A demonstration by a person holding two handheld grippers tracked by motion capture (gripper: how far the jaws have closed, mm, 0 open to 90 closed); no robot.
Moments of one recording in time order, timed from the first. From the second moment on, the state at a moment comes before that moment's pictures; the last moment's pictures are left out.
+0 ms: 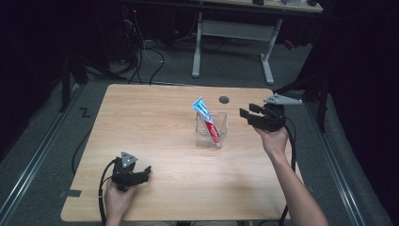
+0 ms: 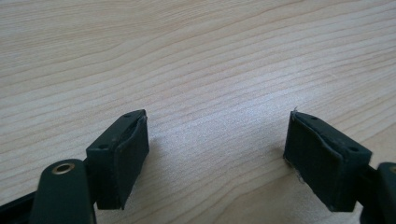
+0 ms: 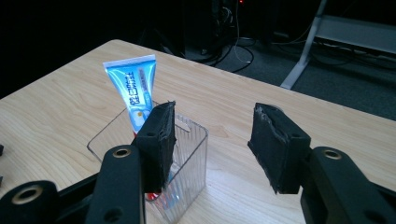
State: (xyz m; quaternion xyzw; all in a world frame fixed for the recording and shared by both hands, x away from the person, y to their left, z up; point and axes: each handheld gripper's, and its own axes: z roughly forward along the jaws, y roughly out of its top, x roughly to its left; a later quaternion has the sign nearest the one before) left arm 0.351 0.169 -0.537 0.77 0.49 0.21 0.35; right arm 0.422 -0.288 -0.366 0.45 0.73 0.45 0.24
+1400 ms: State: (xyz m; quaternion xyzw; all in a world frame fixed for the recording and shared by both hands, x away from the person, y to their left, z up) left arm 0.351 0.169 -0.537 0.77 0.49 0.21 0.35; right arm 0.399 -0.323 -0.399 0.50 0.70 0.45 0.23
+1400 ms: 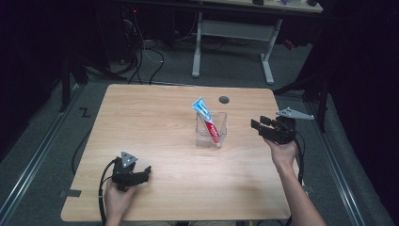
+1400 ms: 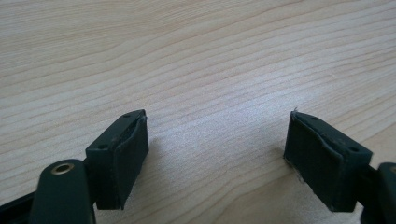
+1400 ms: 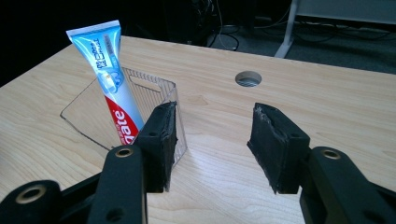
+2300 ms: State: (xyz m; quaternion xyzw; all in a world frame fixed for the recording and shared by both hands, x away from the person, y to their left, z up) left arm 0.351 0.169 -0.537 0.77 0.49 0.21 0.35; right arm 0.385 -0.330 -0.435 0.52 0.70 0.43 0.21
